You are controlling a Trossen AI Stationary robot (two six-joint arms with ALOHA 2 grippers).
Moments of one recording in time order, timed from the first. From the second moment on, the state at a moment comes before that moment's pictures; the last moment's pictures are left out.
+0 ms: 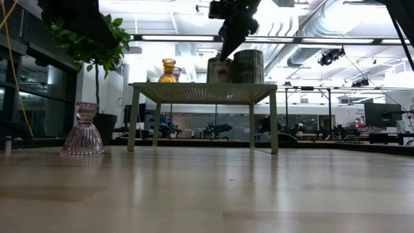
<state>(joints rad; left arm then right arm) -0.65 1.44 1.07 -1.12 -1.09 -1.32 -0.35 1.90 2.03 -1.16 0.06 -0.53</state>
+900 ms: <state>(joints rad) -0.65 1.44 1.07 -1.11 -1.08 -1.31 -0.35 1.90 2.03 -1.17 0.06 -0.47</state>
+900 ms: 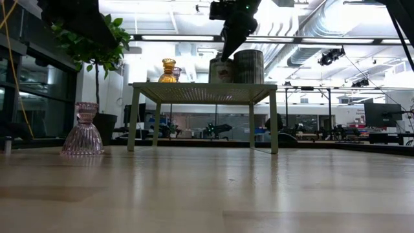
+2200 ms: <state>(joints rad) -0.65 1.44 1.07 -1.11 -1.07 -1.31 -0.35 1.88 2.10 -1.18 0.05 -0.44</state>
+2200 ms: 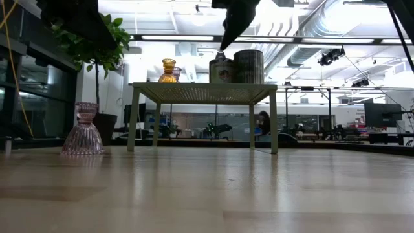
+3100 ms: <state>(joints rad) -0.65 1.44 1.07 -1.12 -1.05 -1.31 -0.22 1.38 1.62 -1.12 0.06 -0.26</state>
